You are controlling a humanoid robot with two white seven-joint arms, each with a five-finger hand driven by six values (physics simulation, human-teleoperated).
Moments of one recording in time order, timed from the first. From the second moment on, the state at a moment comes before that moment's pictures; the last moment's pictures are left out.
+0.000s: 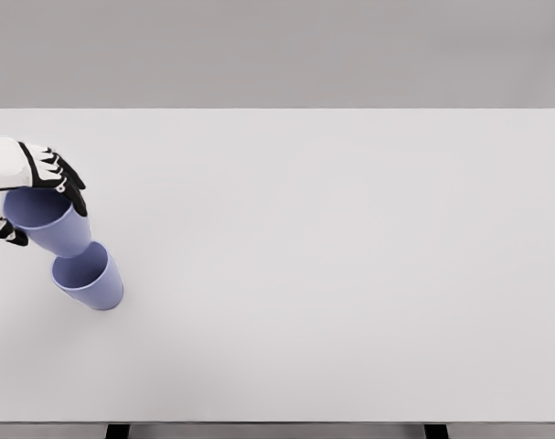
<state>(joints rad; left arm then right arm) -1.26 1.43 -1.33 -1.77 0.32 -0.61 -0.57 0.00 0.00 -0.04 0.13 0.07 -0.13 0.50</state>
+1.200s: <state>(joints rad) -1.23 1.42 -1.33 -1.77 0.34 -0.61 -0.57 0.00 0.00 -0.04 0.13 0.07 -0.13 0.50</state>
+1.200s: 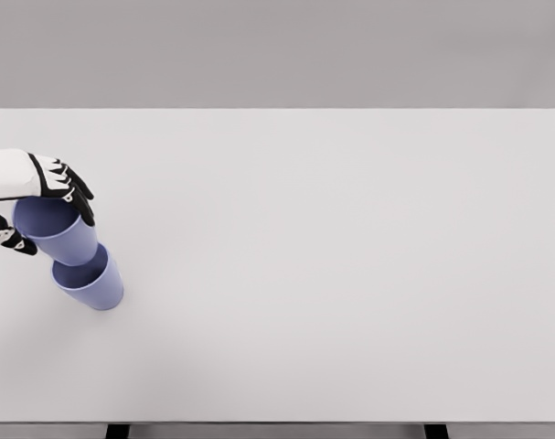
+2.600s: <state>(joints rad) -1.29 1.29 -1.26 -1.77 0.51 -0.61 -0.57 0.00 0.00 -0.04 0.13 0.07 -0.13 0.50</state>
